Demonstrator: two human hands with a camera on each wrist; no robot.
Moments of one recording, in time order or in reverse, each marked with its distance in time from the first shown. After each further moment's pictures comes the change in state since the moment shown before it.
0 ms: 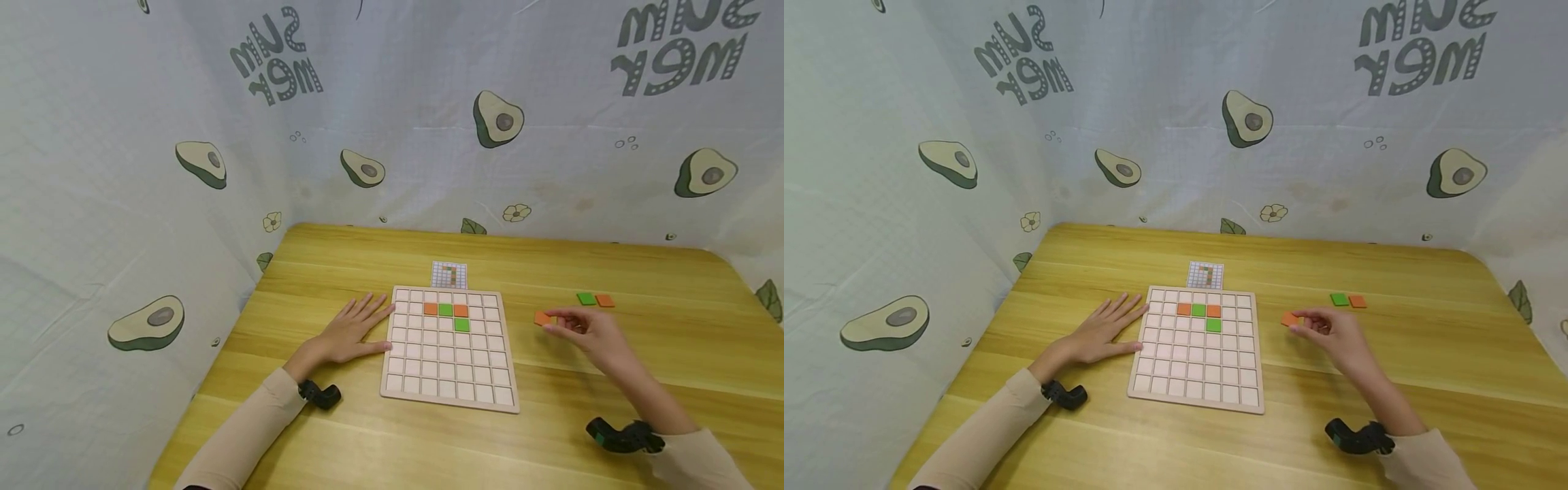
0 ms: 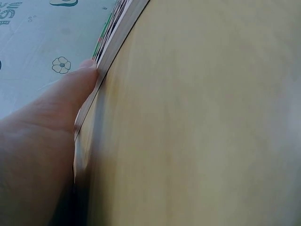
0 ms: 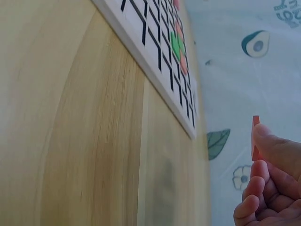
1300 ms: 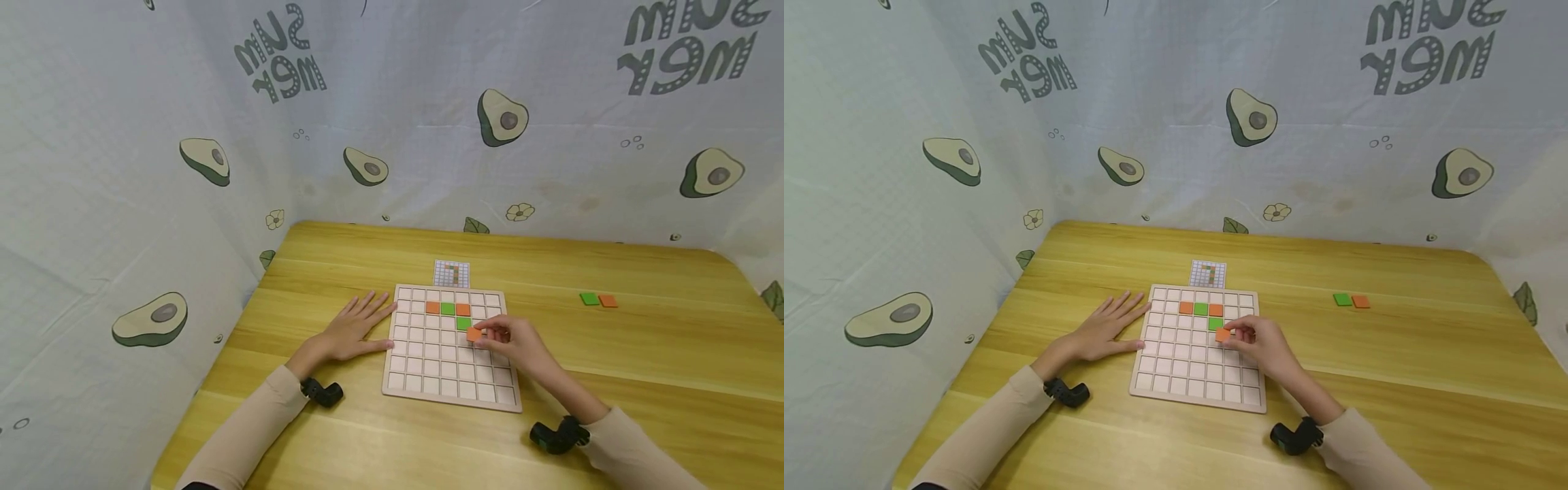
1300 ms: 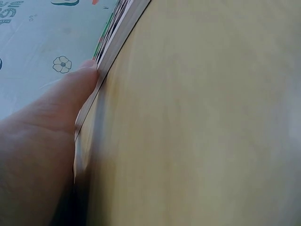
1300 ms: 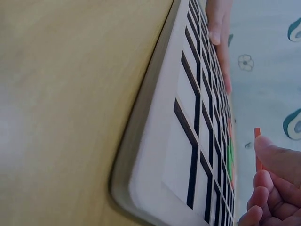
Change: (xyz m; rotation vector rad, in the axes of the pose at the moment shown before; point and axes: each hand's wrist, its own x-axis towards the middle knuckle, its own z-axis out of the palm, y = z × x) left_hand 0.002 -0.002 0.001 -0.002 0.013 0.014; right_hand 0.016 -0.045 0.085 0.168 -0.143 -0.078
